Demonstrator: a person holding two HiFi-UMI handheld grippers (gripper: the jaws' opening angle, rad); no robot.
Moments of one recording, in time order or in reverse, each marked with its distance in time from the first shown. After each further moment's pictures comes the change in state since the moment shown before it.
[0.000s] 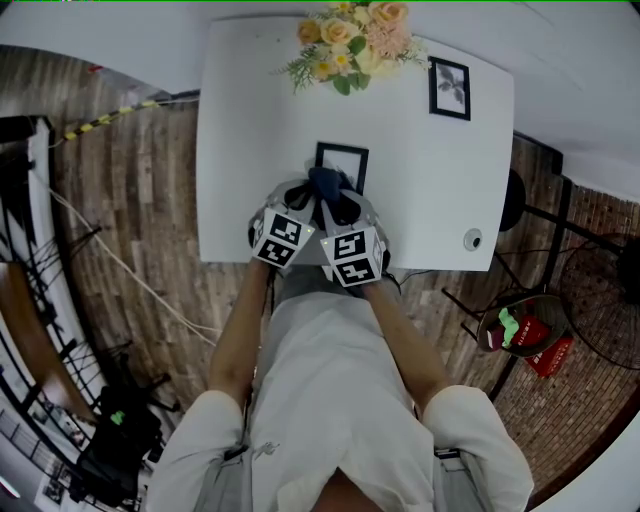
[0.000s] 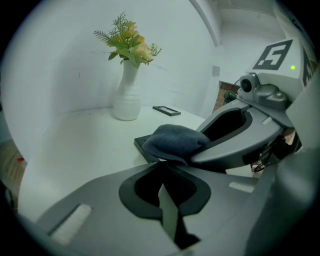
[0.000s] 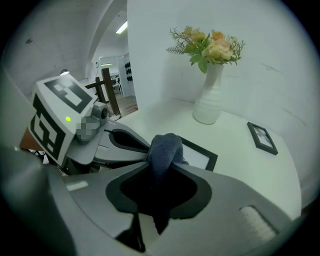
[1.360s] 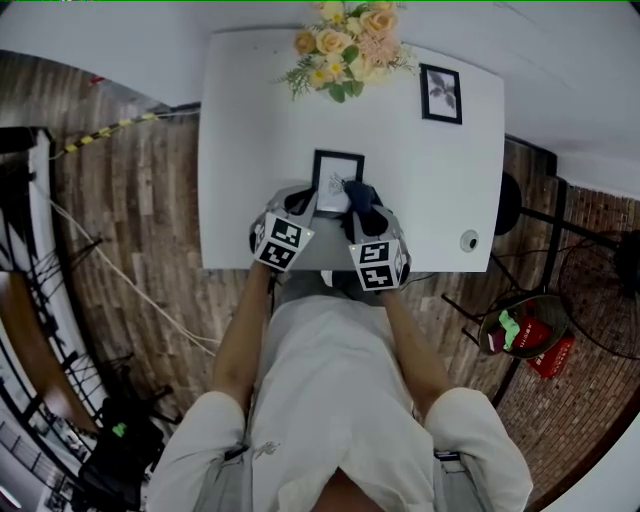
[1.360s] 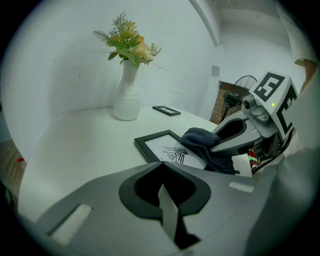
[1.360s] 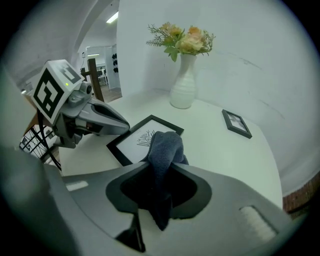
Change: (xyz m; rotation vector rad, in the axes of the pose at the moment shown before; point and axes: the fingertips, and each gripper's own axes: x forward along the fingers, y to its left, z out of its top) left arm 0.002 0.001 -0.001 0.004 -0.001 -0.001; right arm -0.023 -0.053 -0.063 0.047 0.091 -0.161
